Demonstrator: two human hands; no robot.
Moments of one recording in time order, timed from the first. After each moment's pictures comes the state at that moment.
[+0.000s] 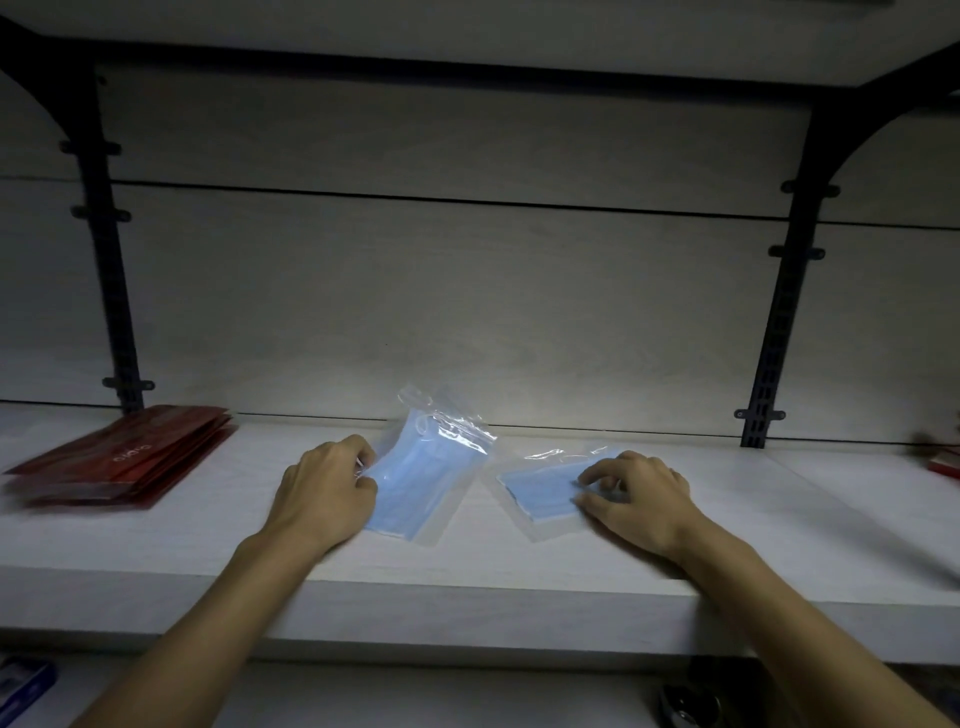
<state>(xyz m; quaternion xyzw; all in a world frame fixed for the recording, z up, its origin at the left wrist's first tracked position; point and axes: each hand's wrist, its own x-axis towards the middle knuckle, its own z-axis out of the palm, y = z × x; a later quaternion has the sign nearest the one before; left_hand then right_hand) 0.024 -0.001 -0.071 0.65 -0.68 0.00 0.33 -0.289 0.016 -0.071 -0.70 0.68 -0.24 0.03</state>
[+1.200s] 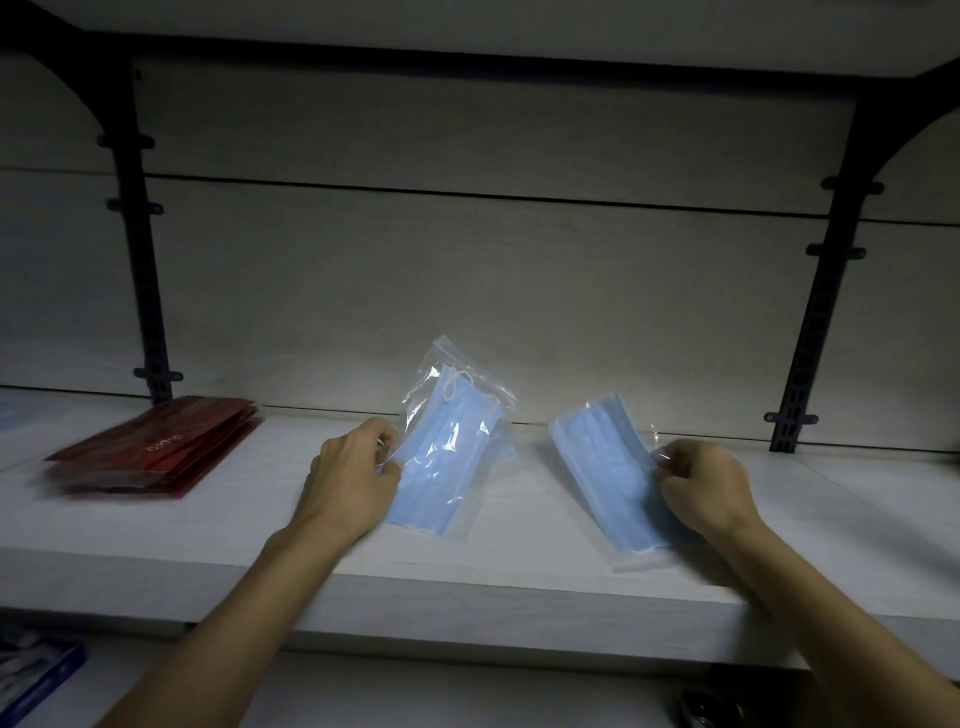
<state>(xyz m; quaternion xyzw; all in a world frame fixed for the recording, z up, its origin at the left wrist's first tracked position) 0.027 0.001 -0.068 0.62 -0.66 -0.05 0.43 -0.297 0.010 -0.065 -0.56 0.73 -0.39 0.04</state>
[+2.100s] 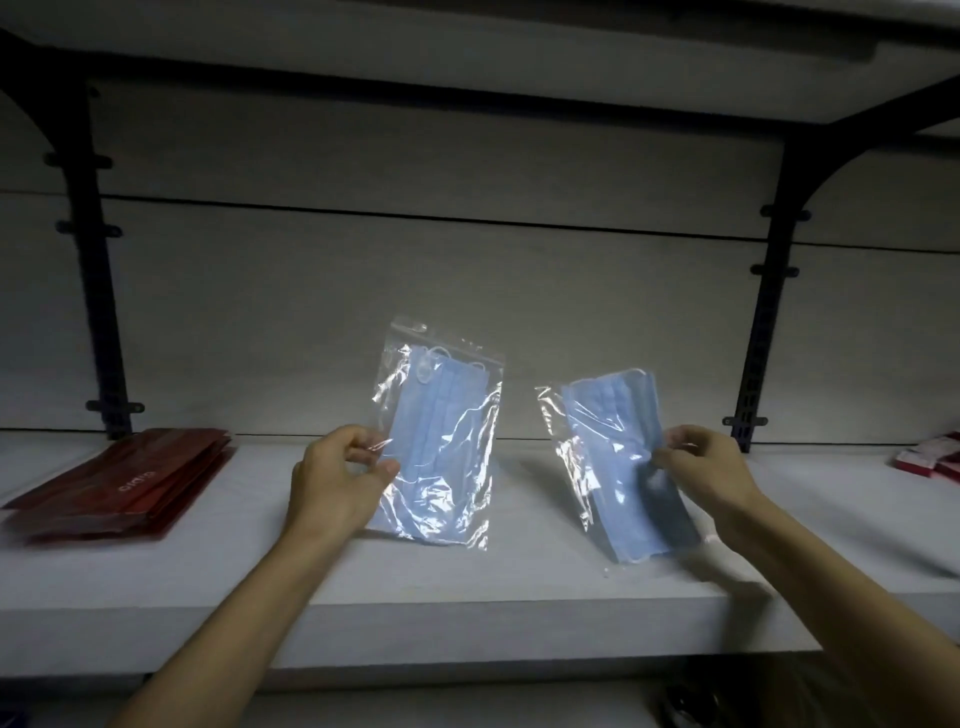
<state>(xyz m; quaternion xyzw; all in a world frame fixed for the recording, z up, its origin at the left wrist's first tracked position) 0.031 0.007 -0.051 0.54 -0.58 -0.20 0.57 -0.296 0.032 -0.035 -0.49 0.66 -0.55 0.16</state>
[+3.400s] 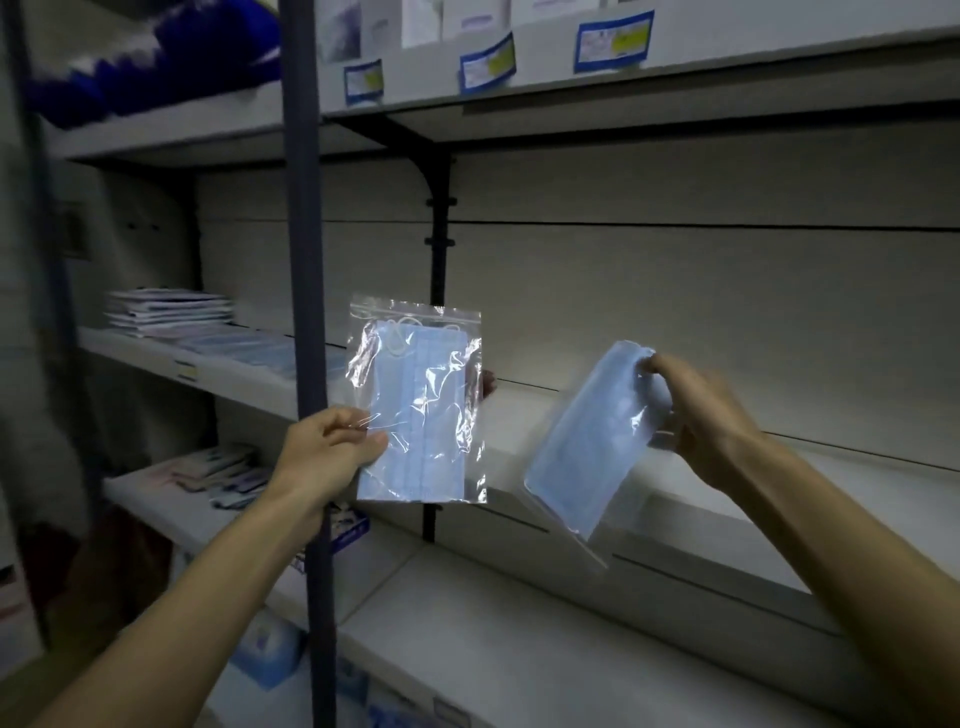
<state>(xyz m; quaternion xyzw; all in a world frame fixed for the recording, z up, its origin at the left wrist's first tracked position) 0.169 0.250 -0.051 0.58 -0.36 -0.23 0.69 -0.116 0.137 0.013 -0.61 0.40 -0.51 0.45</state>
